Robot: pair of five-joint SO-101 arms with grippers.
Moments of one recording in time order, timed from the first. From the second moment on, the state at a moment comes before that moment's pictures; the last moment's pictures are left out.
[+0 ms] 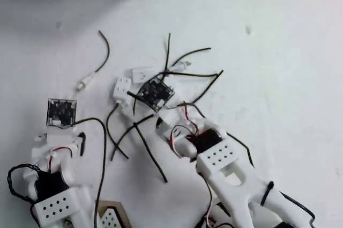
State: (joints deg) left arm -30.9 -90.0 90.7 57.0 -27.6; right arm -35.3 -36.9 61.2 35.6 19.8
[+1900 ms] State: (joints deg) left arm -30.9 -102.5 94.6 62.4 -27.6; right arm -34.8 -34.6 65.9 34.6 19.7
